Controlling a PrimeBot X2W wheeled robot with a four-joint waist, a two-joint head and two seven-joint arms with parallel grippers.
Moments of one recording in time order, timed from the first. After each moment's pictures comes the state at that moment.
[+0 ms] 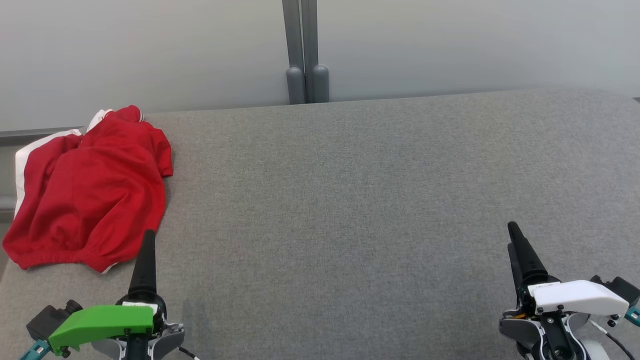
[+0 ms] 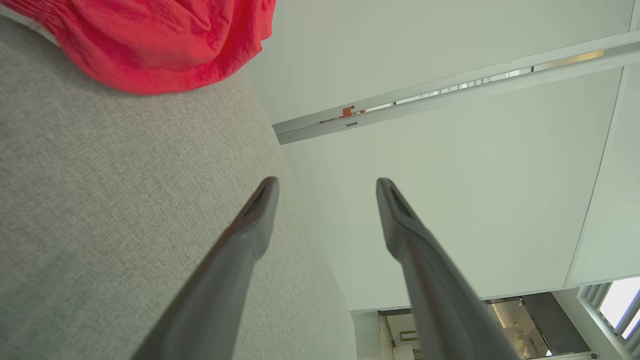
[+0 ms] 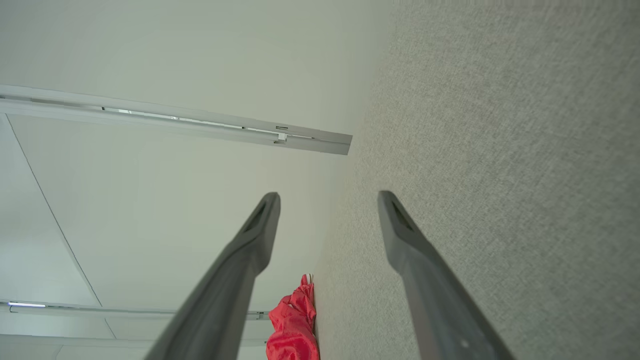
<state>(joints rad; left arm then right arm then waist) -0.03 0.04 0.02 0.15 -1.40 -0.07 -0.01 -0.05 -0.04 -0.04 0.22 1.40 0.13 -0.01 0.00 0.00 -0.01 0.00</state>
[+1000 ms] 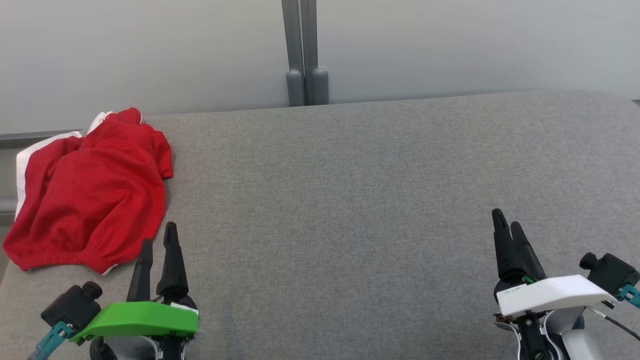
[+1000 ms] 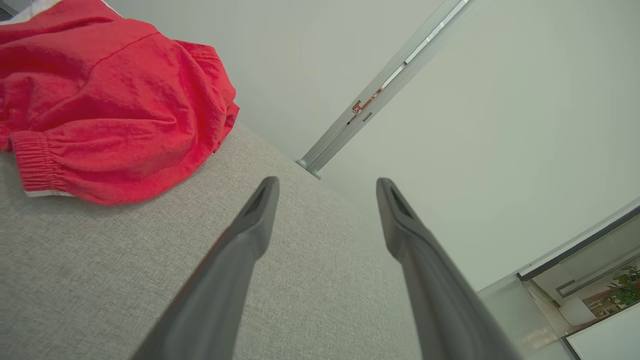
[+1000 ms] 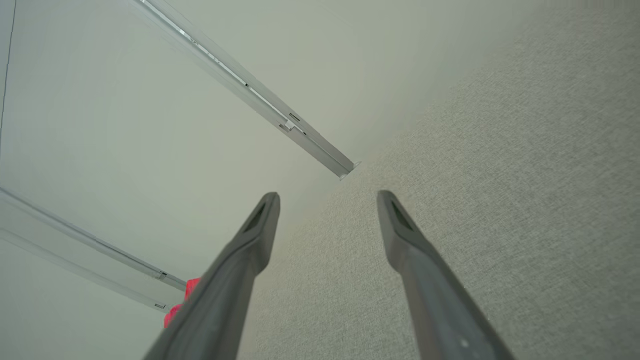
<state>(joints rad) -0.01 0.04 -0.06 0.07 -0.84 -0.01 -0.12 -0.03 -0.04 0.02 0.10 0.89 0.13 -0.12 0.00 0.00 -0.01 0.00</state>
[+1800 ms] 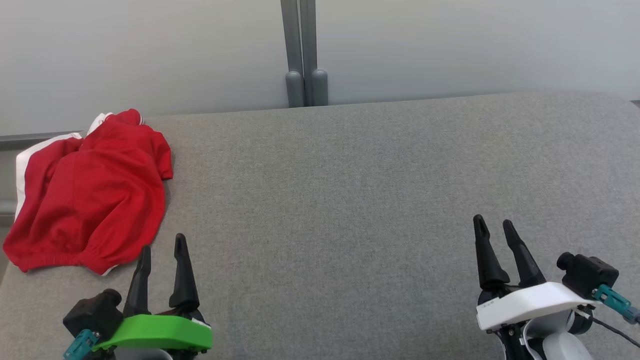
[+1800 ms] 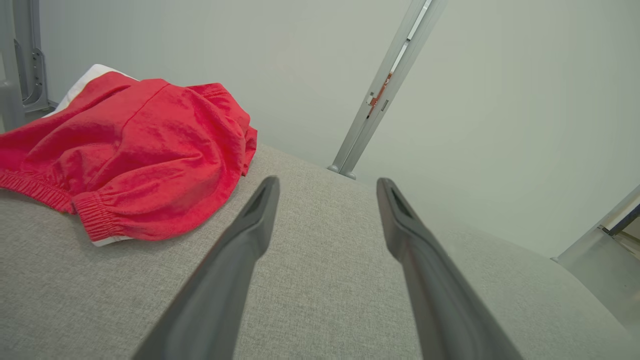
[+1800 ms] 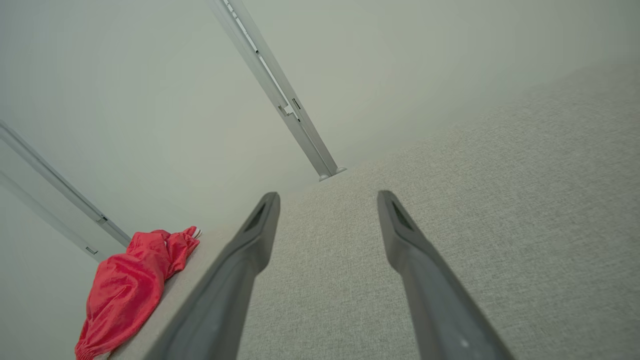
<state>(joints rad) 0.03 0.04 -0.08 0.07 -0.53 0.02 -0.18 -0.02 -0.04 0.06 0.11 0.55 0.13 -0.18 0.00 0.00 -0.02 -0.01</state>
